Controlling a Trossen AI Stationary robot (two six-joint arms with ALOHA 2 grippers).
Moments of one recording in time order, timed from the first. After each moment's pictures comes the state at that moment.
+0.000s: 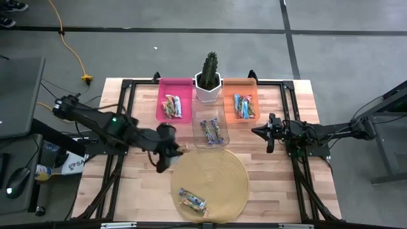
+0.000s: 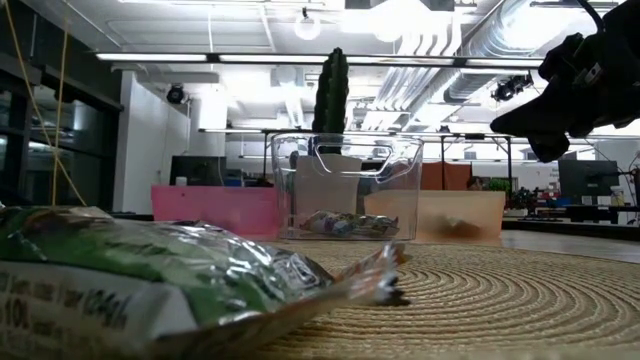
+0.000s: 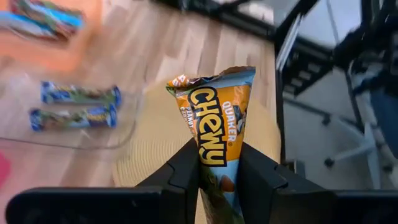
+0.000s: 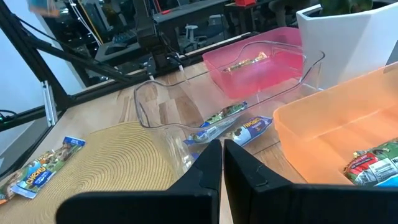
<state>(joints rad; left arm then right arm) -0.41 1.26 1.36 -0.75 -0.25 -0.59 0.06 0.24 0.01 0.07 0.23 0.33</state>
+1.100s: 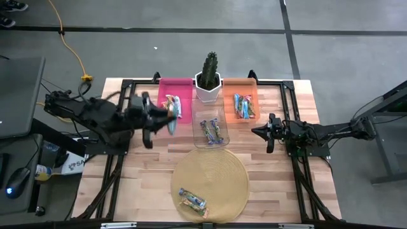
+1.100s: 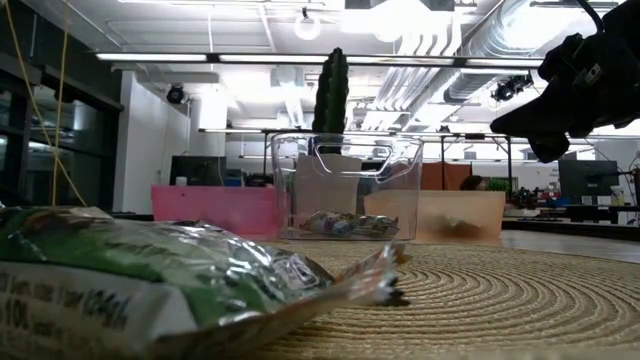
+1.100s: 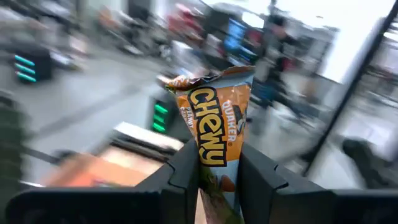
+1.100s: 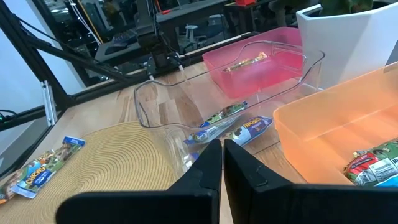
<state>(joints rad) -0.41 1.06 1.36 -0.30 -0.61 -0.25 0.06 0.25 0.01 0.07 0.23 0.33</state>
